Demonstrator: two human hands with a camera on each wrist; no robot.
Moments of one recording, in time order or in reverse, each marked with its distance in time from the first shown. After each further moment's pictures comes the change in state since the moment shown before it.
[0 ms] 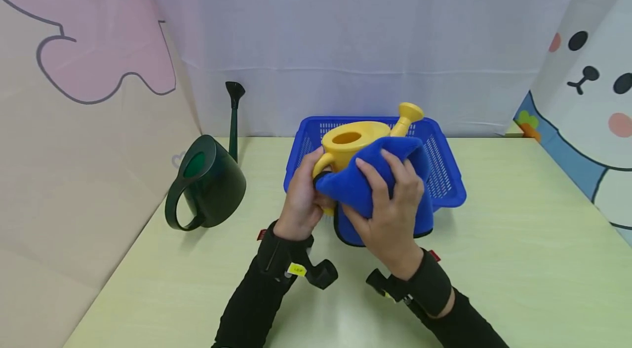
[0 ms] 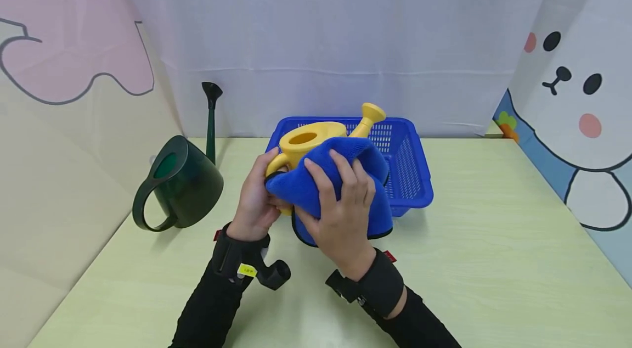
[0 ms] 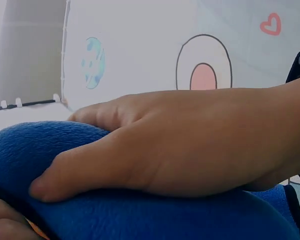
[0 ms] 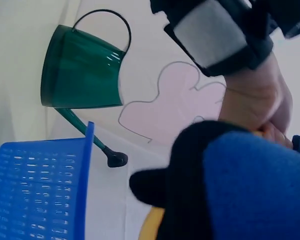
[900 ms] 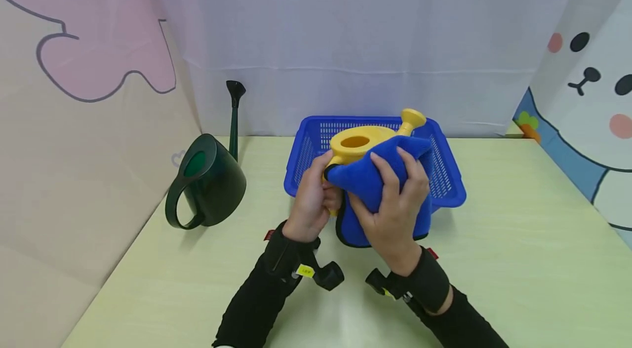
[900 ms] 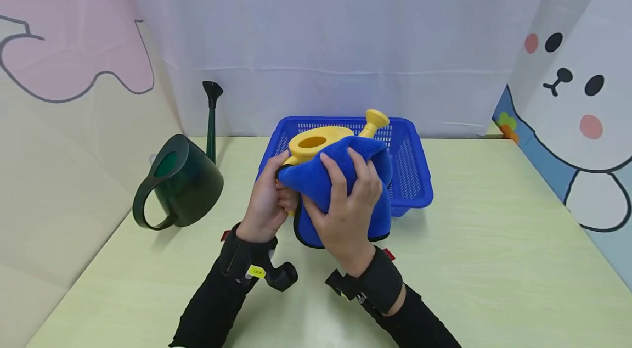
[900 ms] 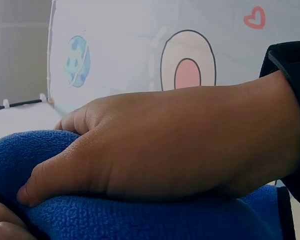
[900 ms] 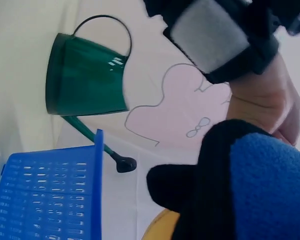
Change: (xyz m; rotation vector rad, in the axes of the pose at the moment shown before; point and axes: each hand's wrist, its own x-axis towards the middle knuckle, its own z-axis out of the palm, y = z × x) left_hand 0.006 -0.012 0.008 0.034 0.043 0.010; right_hand 0.001 0.008 0.000 0.041 0.041 0.146
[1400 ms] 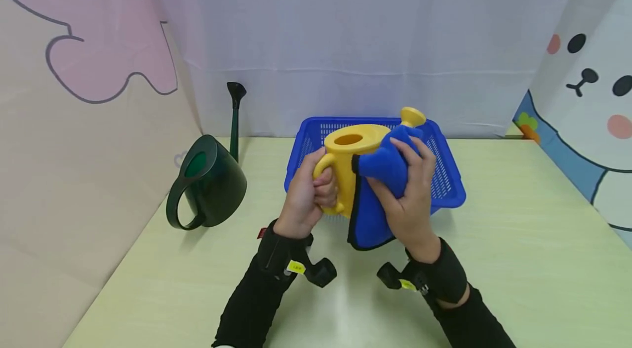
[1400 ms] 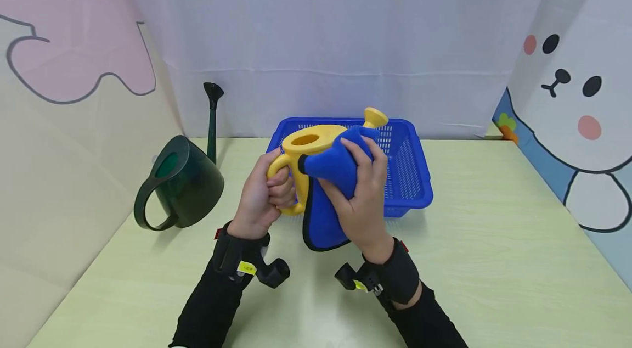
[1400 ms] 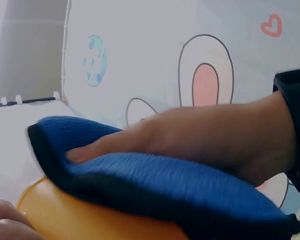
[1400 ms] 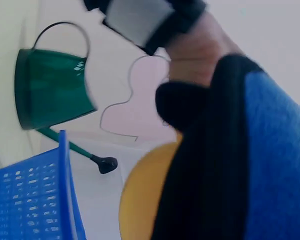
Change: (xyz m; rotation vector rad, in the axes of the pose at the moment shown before) left_hand -0.003 0.012 -0.009 0.019 -0.116 -0.007; right_hand 0.016 0.016 -0.015 0.323 -0.167 0.200
